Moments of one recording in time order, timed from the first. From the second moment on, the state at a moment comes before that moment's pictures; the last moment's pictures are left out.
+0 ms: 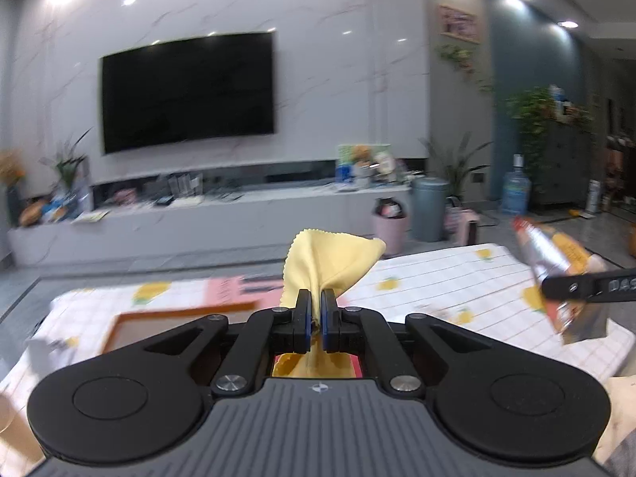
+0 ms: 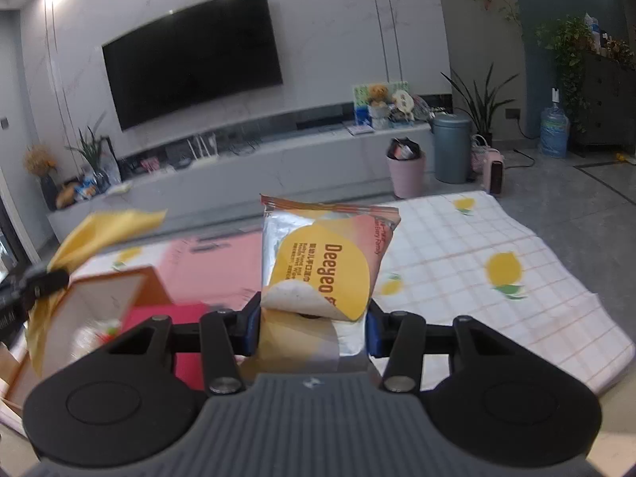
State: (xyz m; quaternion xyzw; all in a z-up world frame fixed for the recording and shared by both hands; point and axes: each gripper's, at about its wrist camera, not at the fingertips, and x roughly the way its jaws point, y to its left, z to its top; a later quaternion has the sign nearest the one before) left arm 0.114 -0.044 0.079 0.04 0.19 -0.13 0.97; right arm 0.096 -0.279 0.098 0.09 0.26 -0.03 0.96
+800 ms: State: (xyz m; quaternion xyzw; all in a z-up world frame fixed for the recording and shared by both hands) left arm 0.189 0.016 -0.023 -0.09 0.39 -0.11 0.91; right arm 0.133 -0.146 0.057 0.07 0.28 0.08 0.95
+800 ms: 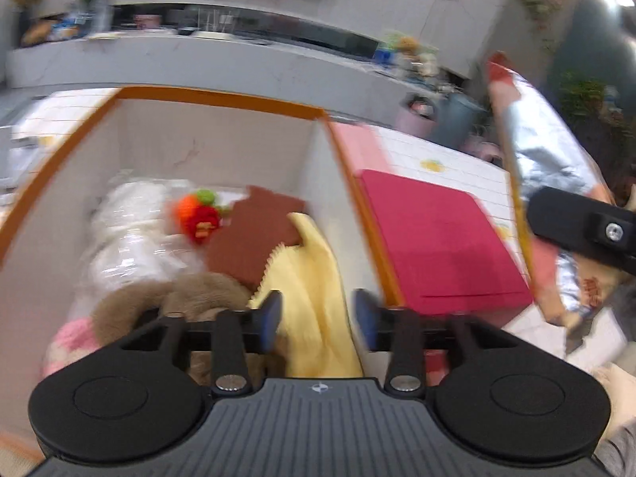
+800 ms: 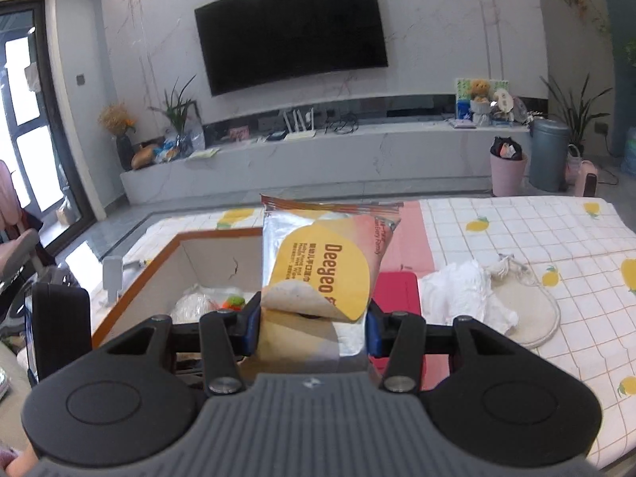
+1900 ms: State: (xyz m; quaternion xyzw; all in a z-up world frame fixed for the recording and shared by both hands) left arm 0.169 0.155 0.018 -0.12 0.43 -0.01 0.90; right arm 0.300 0.031 0.017 -0.23 0.43 0.21 0.85
